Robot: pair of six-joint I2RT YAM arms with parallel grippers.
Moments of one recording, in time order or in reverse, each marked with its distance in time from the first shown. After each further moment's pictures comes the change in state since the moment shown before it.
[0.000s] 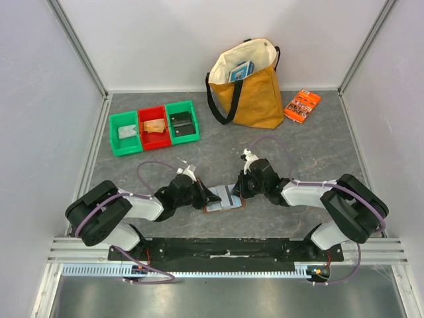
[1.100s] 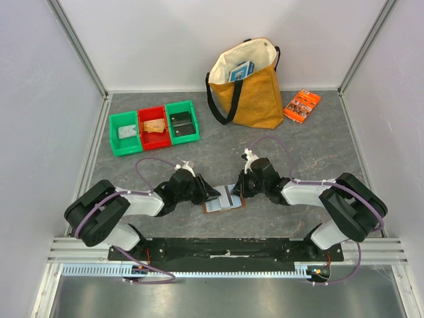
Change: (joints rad) left arm 0.045 -0.014 0.054 -0.117 -0.011 0.028; right arm -0.019 0.016 0.000 0.014 -0.035 0.017
